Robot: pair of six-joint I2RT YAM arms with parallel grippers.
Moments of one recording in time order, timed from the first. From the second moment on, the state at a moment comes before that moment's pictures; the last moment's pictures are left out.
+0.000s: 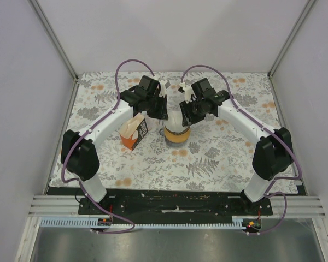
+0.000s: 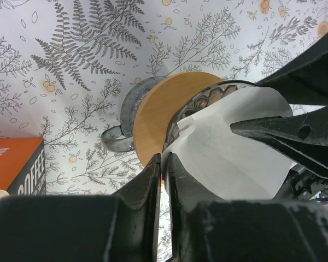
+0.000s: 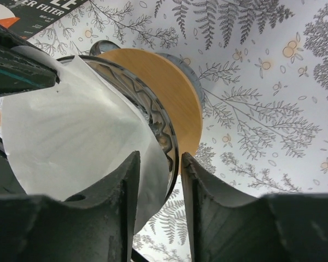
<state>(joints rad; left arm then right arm) -0.56 1.73 1.54 -0.68 0.24 -0.27 0.51 1.72 1.49 -0.75 -0.27 0.04</state>
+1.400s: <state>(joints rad) -0.57 1.73 1.51 -0.68 0.25 -0.28 0.51 1.44 1.44 -0.66 -0.35 -0.26</state>
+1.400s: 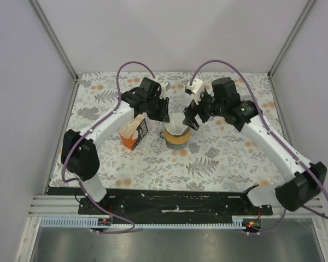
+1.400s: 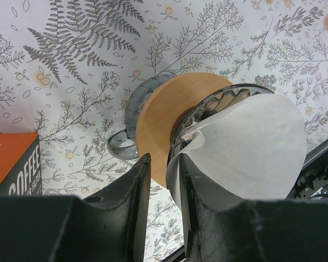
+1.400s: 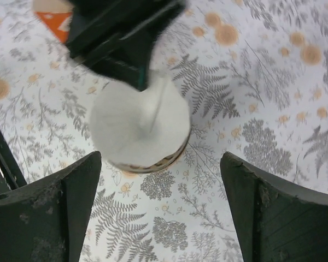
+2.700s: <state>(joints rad) -0.57 1.73 1.51 -0.68 0.25 -0.28 0.61 1.52 1.22 -0.72 -0.49 -1.42</state>
